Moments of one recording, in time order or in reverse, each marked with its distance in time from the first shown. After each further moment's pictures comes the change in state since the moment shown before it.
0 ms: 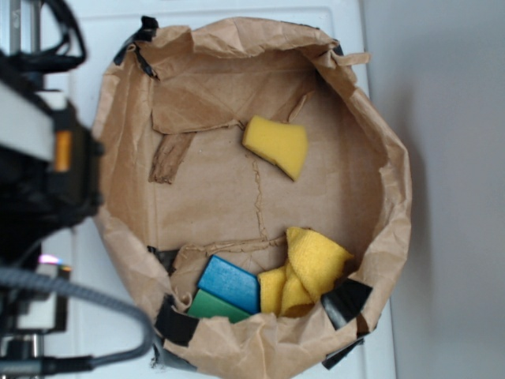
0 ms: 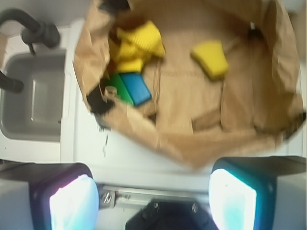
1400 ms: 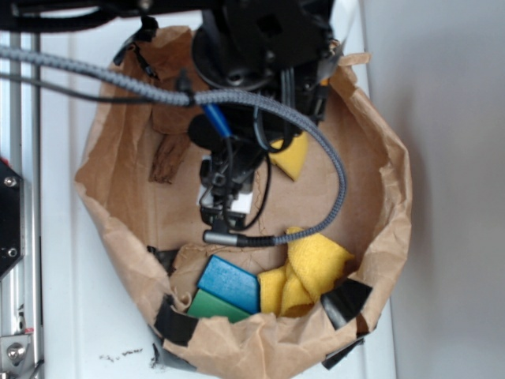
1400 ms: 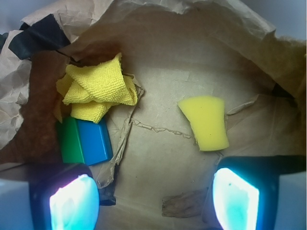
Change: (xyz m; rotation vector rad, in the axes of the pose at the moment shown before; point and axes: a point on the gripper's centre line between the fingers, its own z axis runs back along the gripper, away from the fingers) arm 0.075 0.058 -0.076 -0.077 0.004 -0.138
